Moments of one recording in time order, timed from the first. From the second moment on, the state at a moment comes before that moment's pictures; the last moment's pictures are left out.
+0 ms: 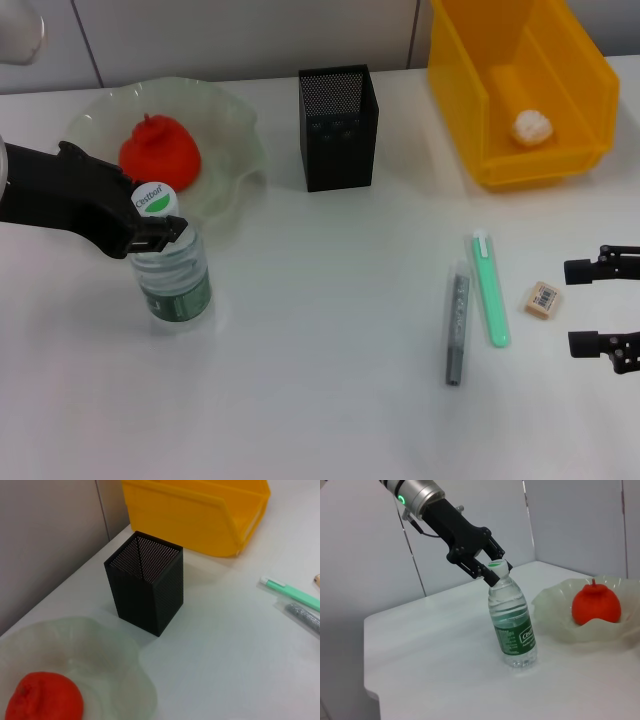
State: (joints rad) left arm -0.42 -2.07 1.32 1.82 2.42 1.65 -2.43; right arm 0.37 1.99 -0.43 -0.92 -2.20 -2.04 1.34
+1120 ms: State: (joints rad) left arm -0.45 -2.07 1.31 1.78 2.41 1.68 -2.46; right arm 0.37 1.99 -0.42 -0.91 -2.21 -2.04 1.32
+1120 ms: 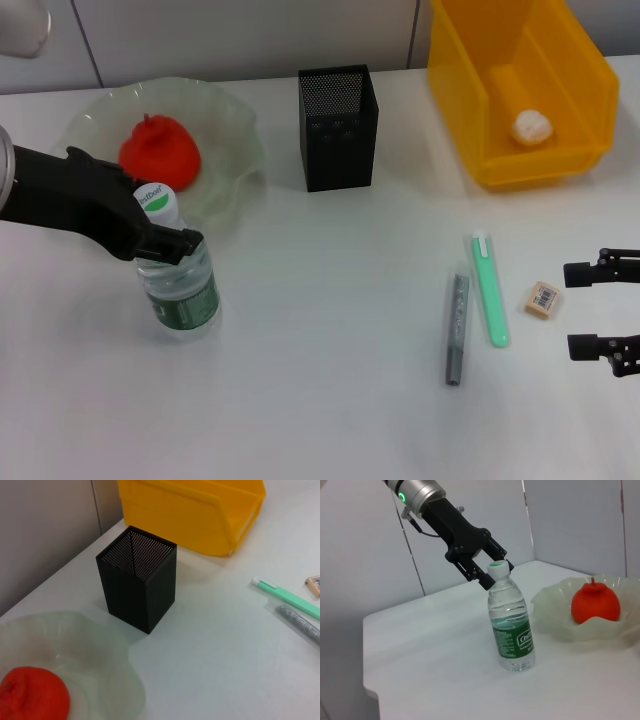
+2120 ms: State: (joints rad) left arm -0.38 -2.07 1.04 1.84 2.08 1.71 -2.29; right arm 0.37 1.98 -0.41 -0.91 -2.20 -2.05 1.34
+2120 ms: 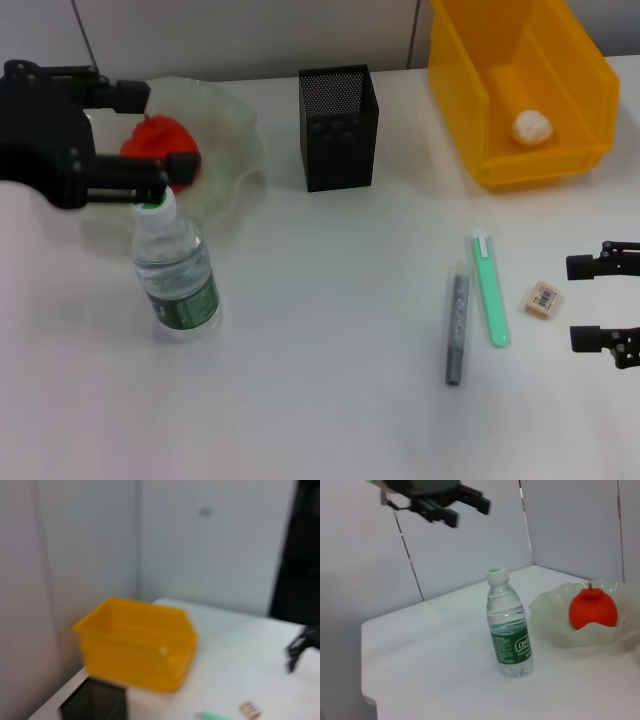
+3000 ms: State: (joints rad) left arm -0.07 -2.07 1.12 1.52 1.68 1.73 -1.81; right arm 0.41 1.97 -0.40 -0.92 -2.16 -2.07 1.38
